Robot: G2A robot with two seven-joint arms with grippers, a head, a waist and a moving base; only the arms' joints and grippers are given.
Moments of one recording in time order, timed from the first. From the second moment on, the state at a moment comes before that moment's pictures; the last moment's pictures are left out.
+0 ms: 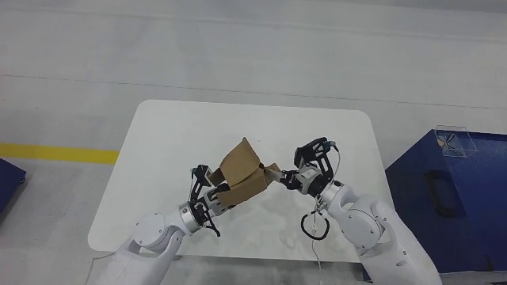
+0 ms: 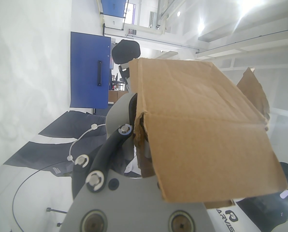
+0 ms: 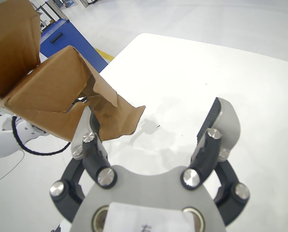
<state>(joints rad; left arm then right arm) 1.22 -1.23 -1.11 -1.46 -0.59 -0.16 -0.77 -1.28 -1.10 1.23 -1.84 -0.72 -0.16 0.45</state>
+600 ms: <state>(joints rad) 1.23 -1.24 -1.10 -1.47 -0.57 -0.18 -0.75 -1.24 -1.12 1.20 -1.80 -0.95 -0.01 0.34</state>
